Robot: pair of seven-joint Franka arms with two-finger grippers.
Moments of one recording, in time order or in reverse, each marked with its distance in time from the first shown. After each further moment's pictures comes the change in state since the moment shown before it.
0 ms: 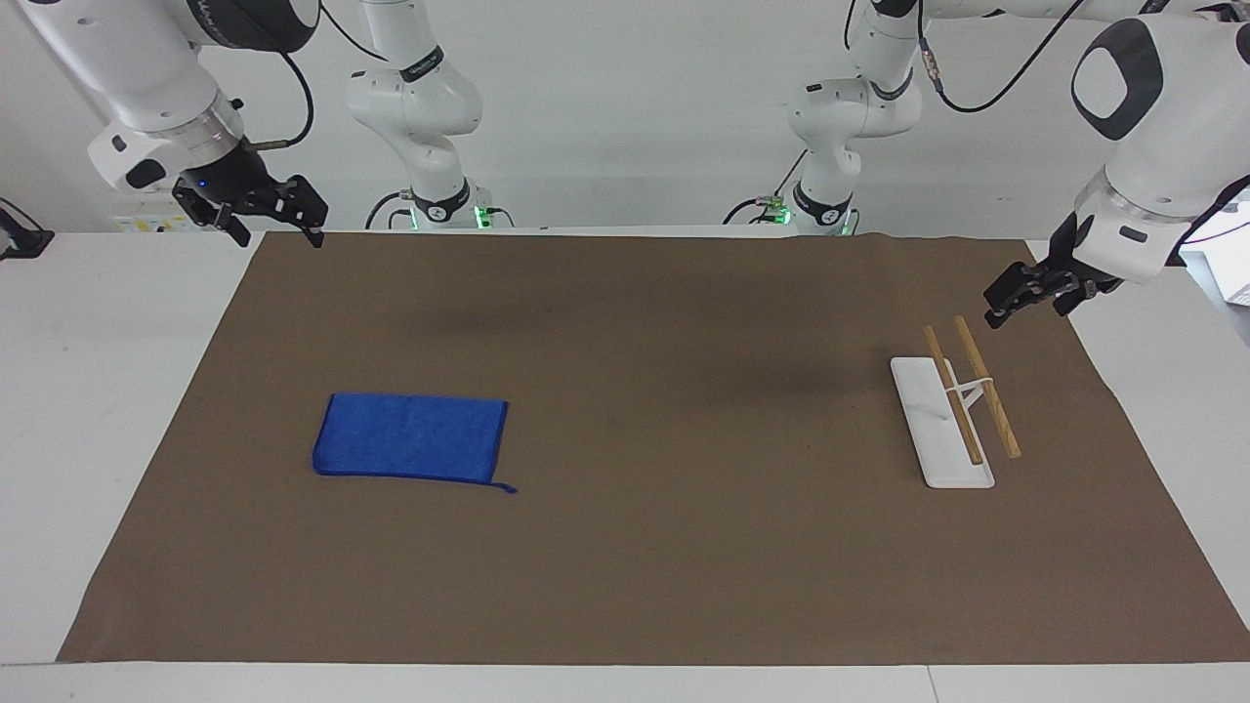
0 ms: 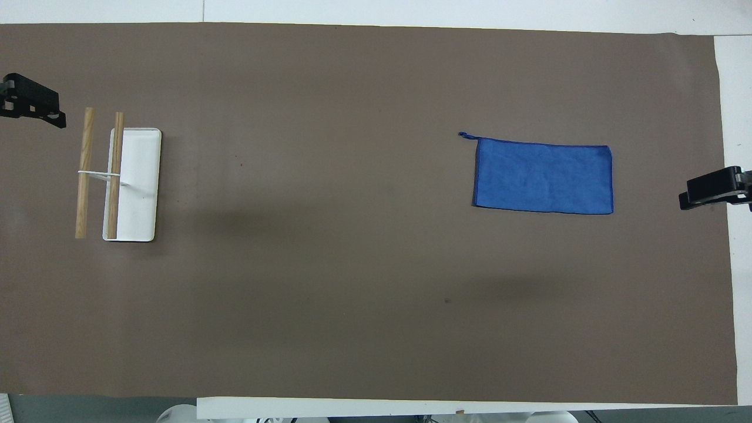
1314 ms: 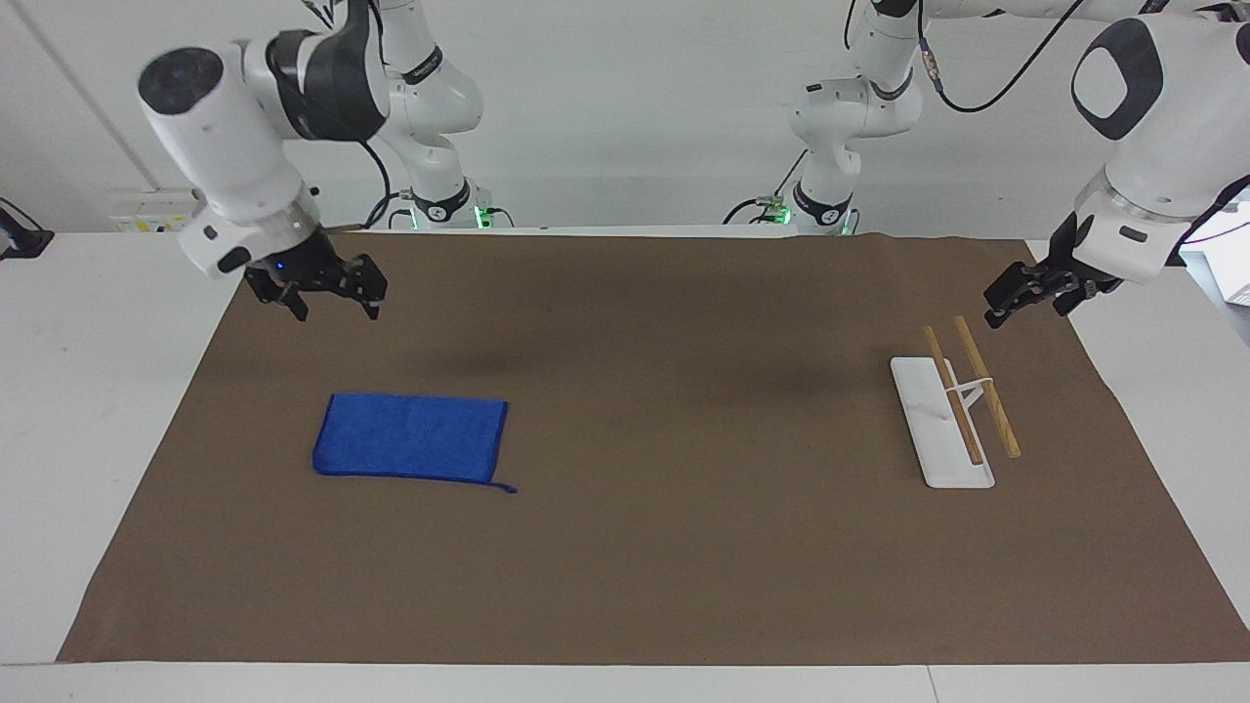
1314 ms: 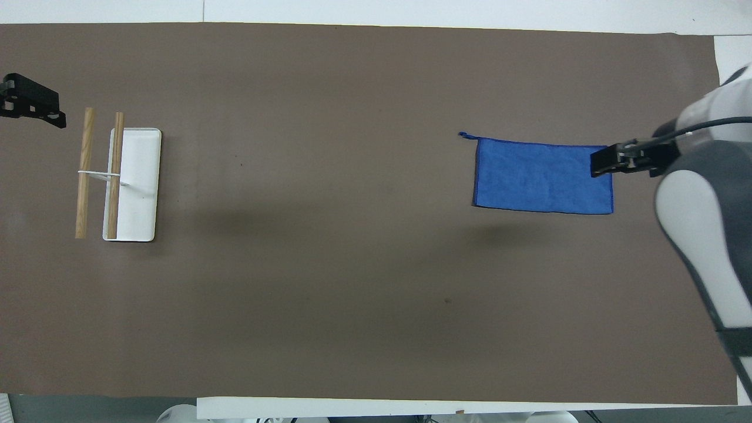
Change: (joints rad) left arm 0.000 0.000 0.000 0.000 0.000 0.000 0.000; right arm 0.137 0.134 0.006 -0.205 0.001 0.441 0.118
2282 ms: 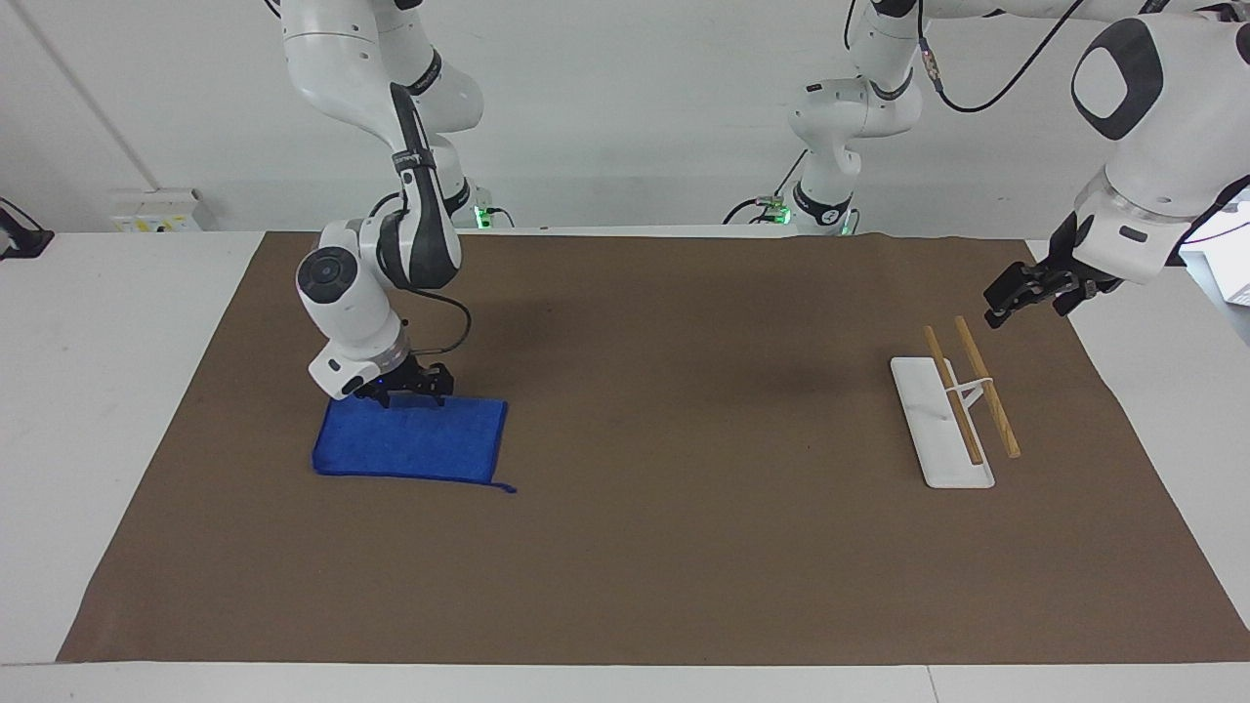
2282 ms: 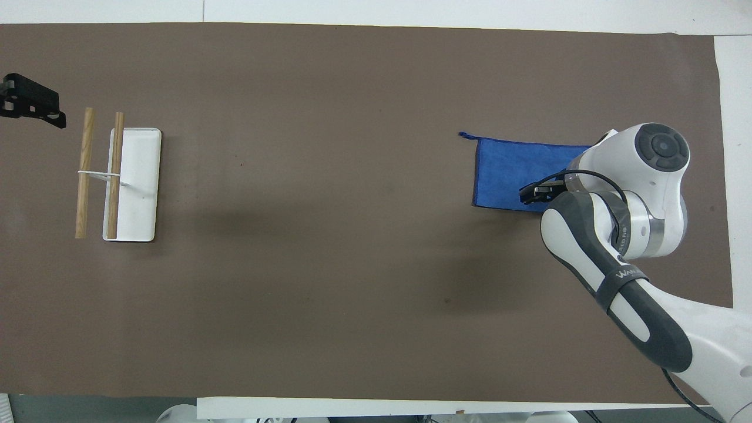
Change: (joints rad) left arm 0.000 0.000 0.000 0.000 0.000 0.000 0.000; right arm 0.028 0.153 -0.005 -0.309 0.000 0.431 -0.025
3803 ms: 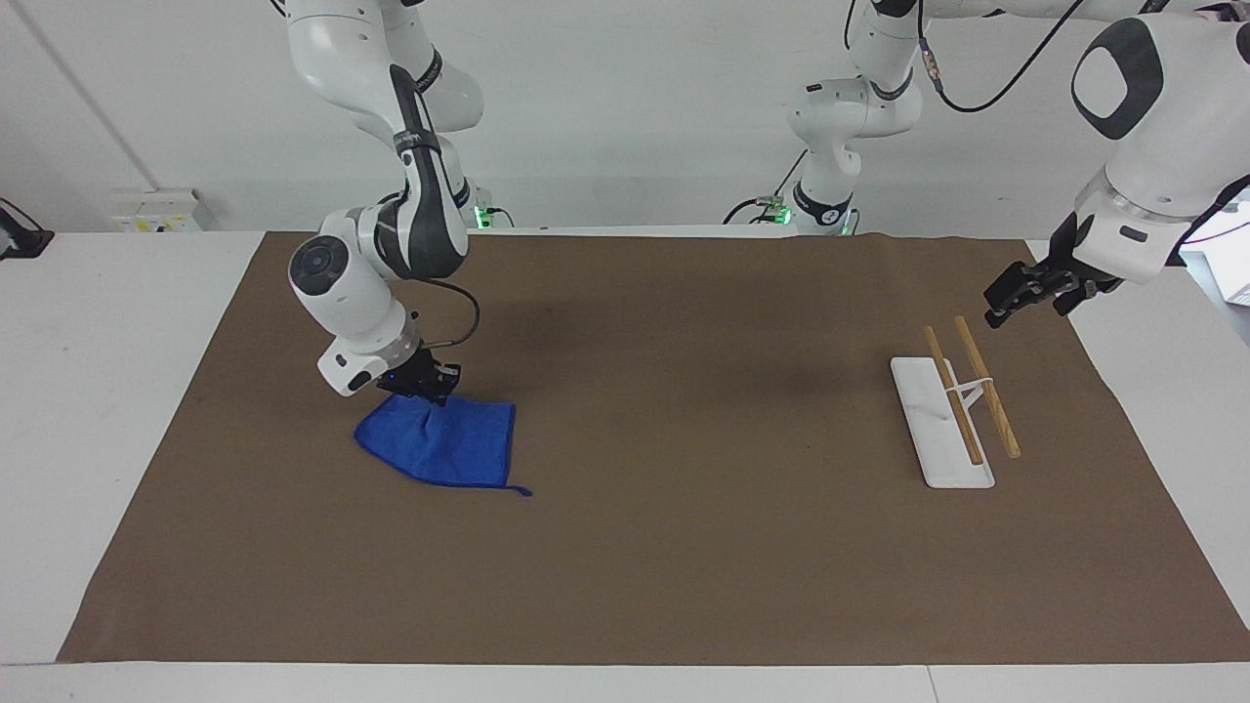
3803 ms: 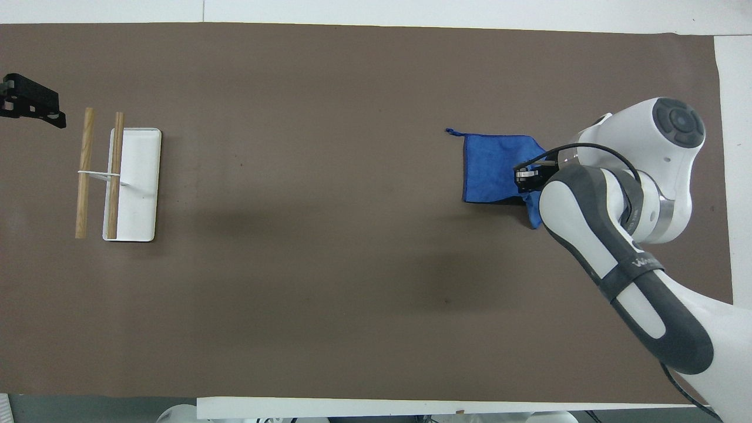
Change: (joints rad) left arm 0.000 0.000 0.000 0.000 0.000 0.000 0.000; right arm 0.054 -0.016 0.012 0.196 0.305 -0.206 0.061
